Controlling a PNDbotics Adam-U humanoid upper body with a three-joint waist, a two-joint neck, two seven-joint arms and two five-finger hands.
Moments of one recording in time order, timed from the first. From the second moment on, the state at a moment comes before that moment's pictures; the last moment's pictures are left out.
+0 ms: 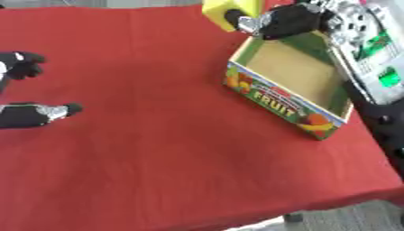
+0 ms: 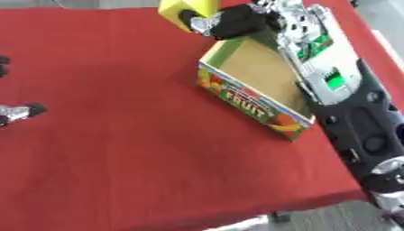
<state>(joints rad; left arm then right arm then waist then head) -0.45 0.48 -0.10 -1.68 -0.54 0.20 -0.10 -0.66 -0.57 0.16 -1.81 0.10 0.35 0.12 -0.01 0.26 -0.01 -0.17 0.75</state>
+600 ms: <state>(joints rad) -0.39 0.55 -0.02 -1.77 -0.46 0.22 -0.01 -0.60 -0.68 0.09 -1.64 0.05 0.30 0.05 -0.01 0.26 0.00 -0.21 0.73</state>
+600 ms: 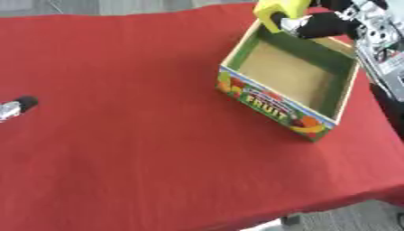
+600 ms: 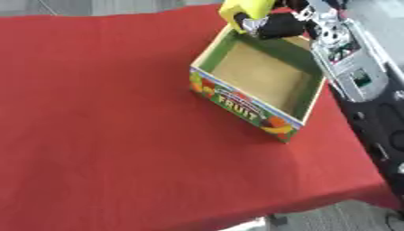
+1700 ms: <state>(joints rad) -0.35 0.58 0.07 -1.78 -0.39 0.24 0.12 -0.57 -0.69 0.07 -1.43 0.24 0.22 0.14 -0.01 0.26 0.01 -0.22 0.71</state>
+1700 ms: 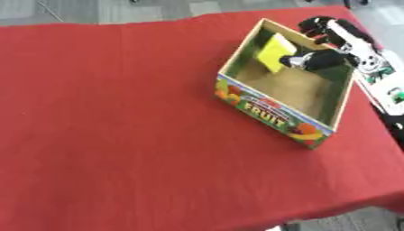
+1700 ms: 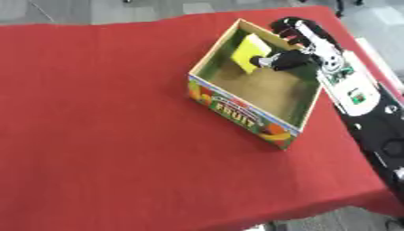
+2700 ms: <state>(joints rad) -0.35 0.60 0.08 -1.77 -0.39 0.25 0.13 -0.57 -0.69 0.01 -1.57 0.09 0.24 -0.06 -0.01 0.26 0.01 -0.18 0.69</state>
